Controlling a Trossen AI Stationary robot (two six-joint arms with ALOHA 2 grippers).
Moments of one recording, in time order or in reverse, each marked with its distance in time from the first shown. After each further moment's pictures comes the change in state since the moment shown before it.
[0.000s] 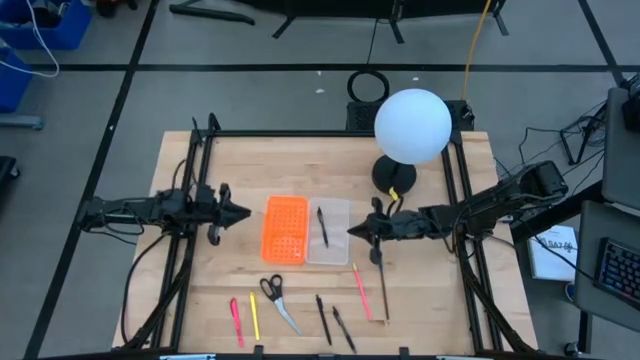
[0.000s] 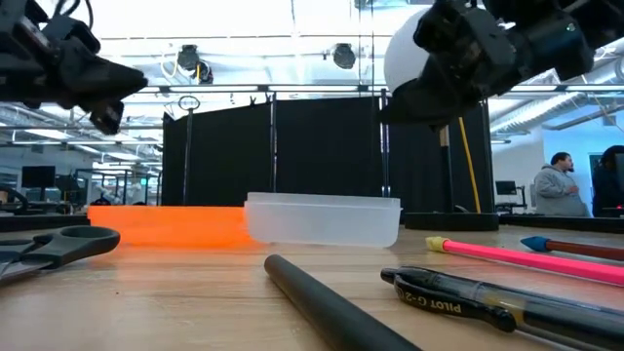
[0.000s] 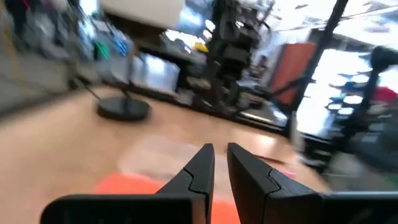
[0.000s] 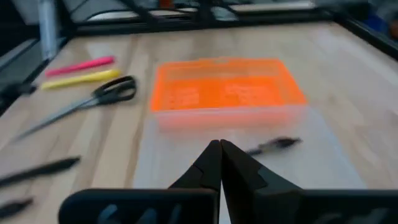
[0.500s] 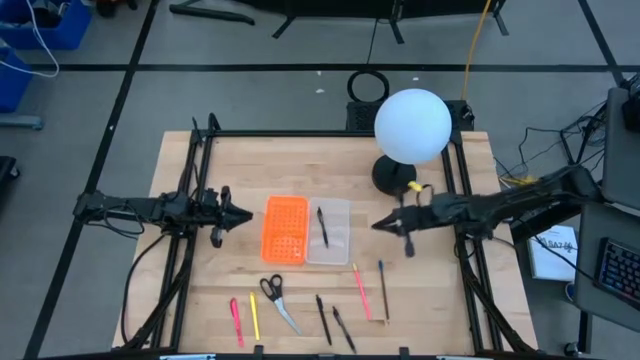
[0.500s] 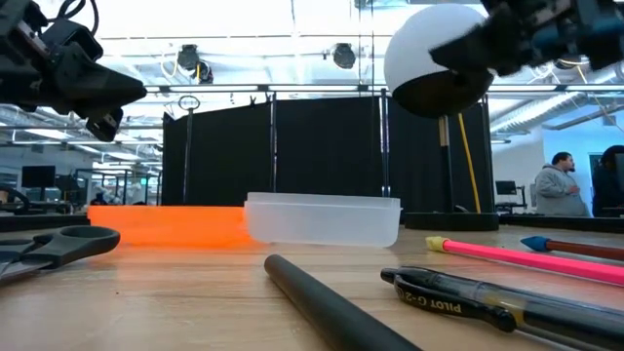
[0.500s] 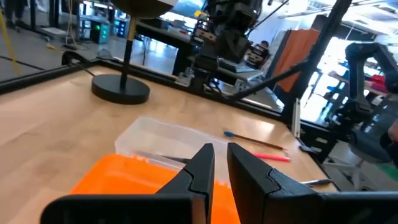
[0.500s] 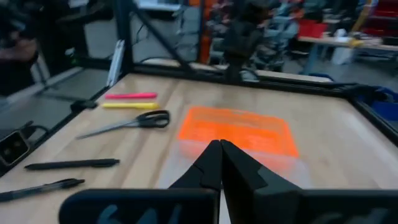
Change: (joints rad) left arm -0.073 0.062 0.001 0.018 -0.112 0.020; right arm -0.077 -0.501 -0.208 -0.061 -0.202 -0.185
